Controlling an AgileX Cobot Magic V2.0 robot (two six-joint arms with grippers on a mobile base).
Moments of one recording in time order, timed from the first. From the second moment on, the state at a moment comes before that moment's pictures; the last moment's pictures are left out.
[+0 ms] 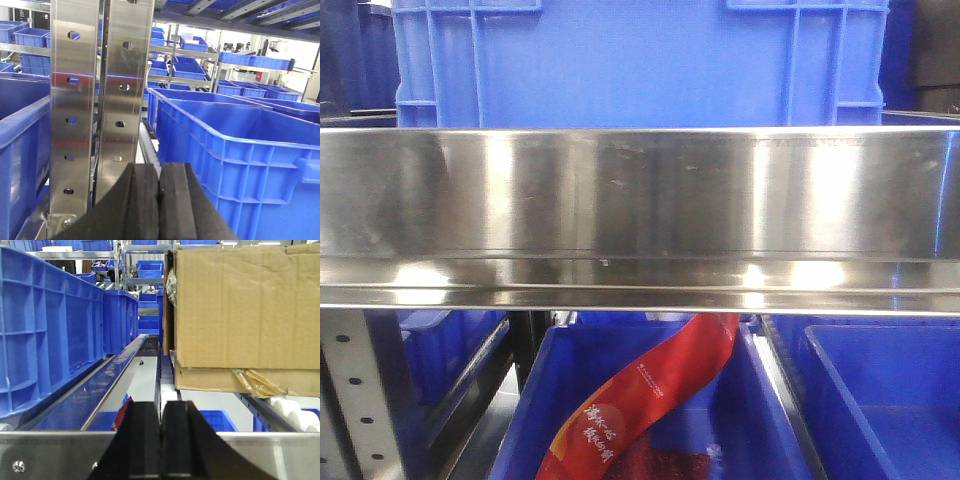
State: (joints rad) left arm -0.14 0.28 -0.55 0.00 0.29 -0.11; right arm 0.00 0.00 0.00 0.07 0.01 -0.01
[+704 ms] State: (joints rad) left arm -0.11 0.06 -0.08 0.03 0.07 -0.11; right arm 0.00 0.00 0.00 0.07 0.01 -0.01
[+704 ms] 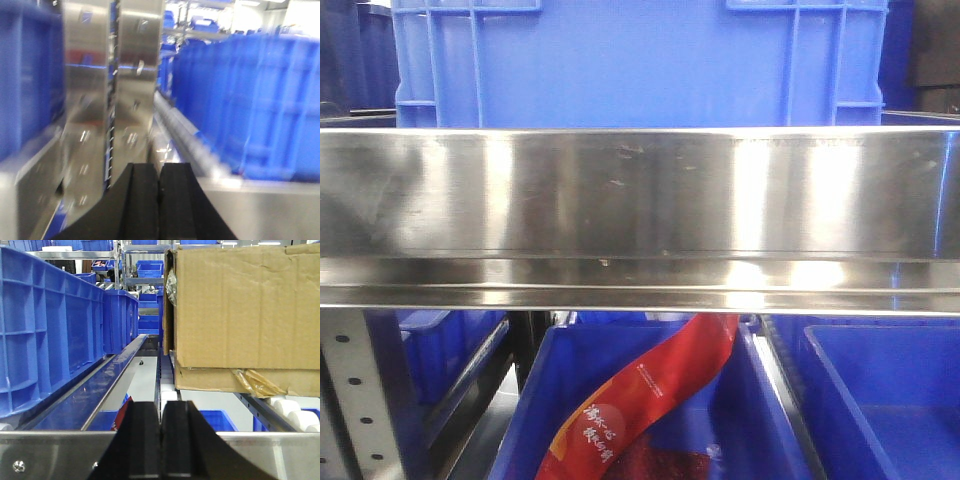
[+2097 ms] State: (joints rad) left arm 0.00 0.00 0.00 0.03 -0.01 -0.11; right arm 0.00 0.00 0.00 0.06 0.01 -0.01
